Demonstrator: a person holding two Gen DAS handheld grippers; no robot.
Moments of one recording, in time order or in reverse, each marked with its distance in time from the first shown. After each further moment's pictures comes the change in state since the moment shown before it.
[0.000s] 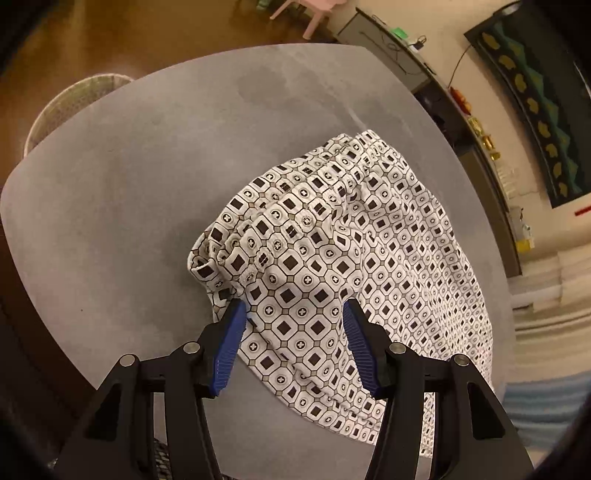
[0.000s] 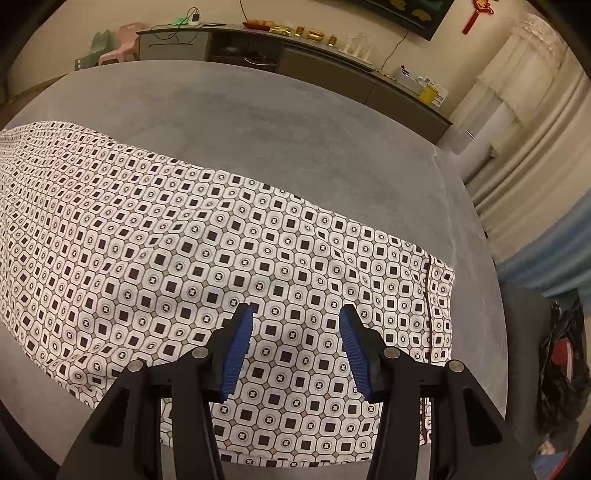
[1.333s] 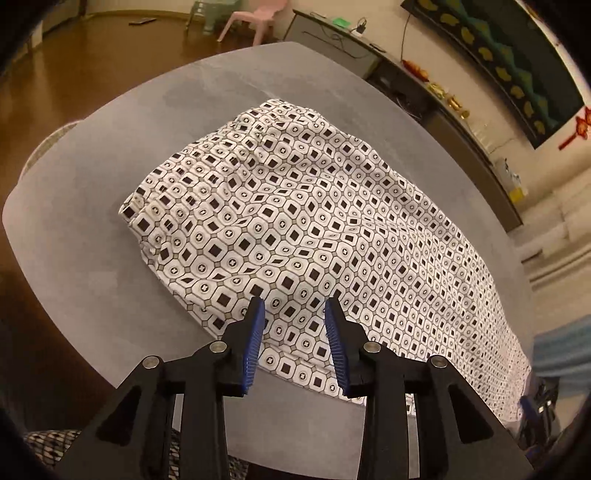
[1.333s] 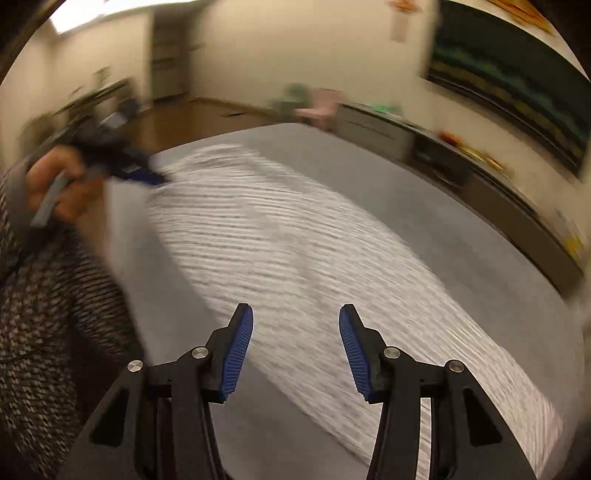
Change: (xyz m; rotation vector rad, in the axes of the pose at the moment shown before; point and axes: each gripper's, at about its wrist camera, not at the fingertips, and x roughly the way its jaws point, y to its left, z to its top) left arm -0.004 -0.055 -0.057 0.216 -0.052 0.011; right arm -0.209 0.245 -0.027 -0.484 -0.395 0.543
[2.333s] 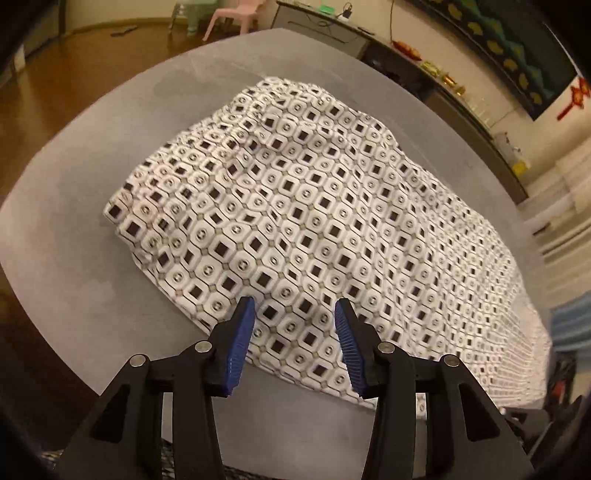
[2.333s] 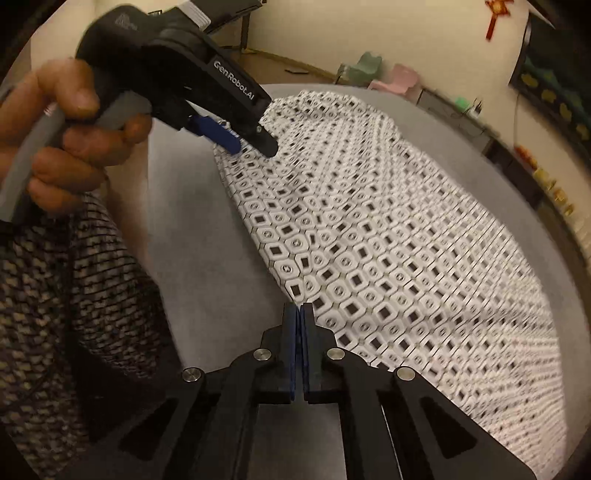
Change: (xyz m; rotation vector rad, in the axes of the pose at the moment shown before) left arm 0.021 0.004 -0.009 0.090 0.013 0.057; right arm 0.110 0.068 -0.003 -0.098 0.157 0.150
